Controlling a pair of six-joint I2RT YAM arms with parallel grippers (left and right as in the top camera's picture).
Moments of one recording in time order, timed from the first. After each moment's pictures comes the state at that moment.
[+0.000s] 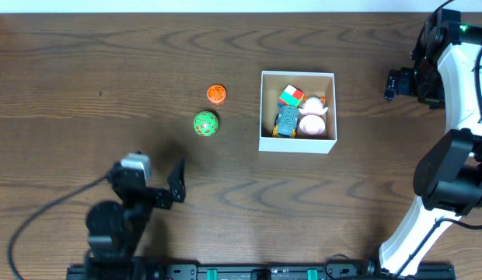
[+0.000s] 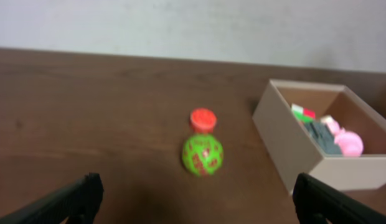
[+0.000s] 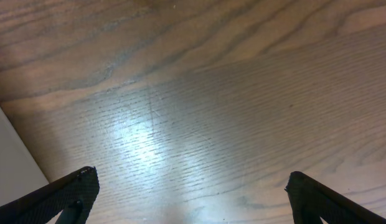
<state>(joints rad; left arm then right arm) -0.03 0.32 0.41 -0.39 0.22 -0.11 -0.21 2.09 1.92 -1.35 0.12 0.08</state>
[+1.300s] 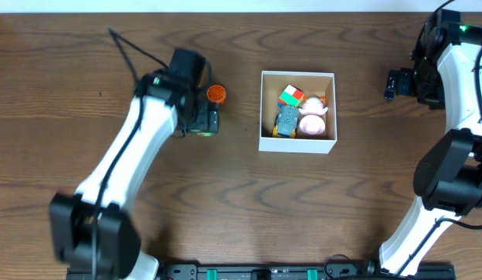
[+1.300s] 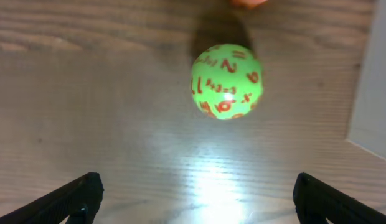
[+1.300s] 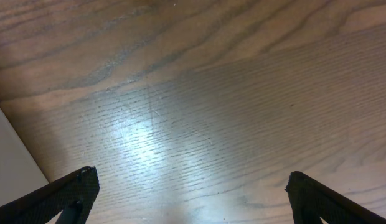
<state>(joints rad) -0.30 1.70 1.43 -1.08 -0.07 -0.28 -0.21 2.09 1.92 -1.35 0.12 0.08</state>
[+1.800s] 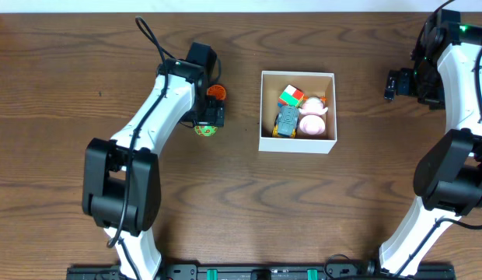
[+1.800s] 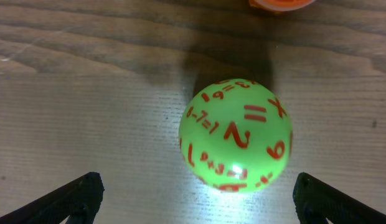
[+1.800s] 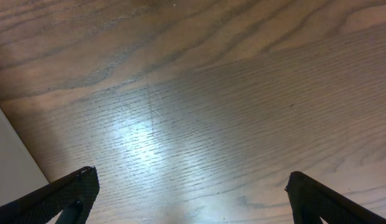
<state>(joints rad) -0.29 1.96 1.52 -1.04 -0.09 -0.27 -0.21 2.09 1.92 -1.34 0.12 0.08</state>
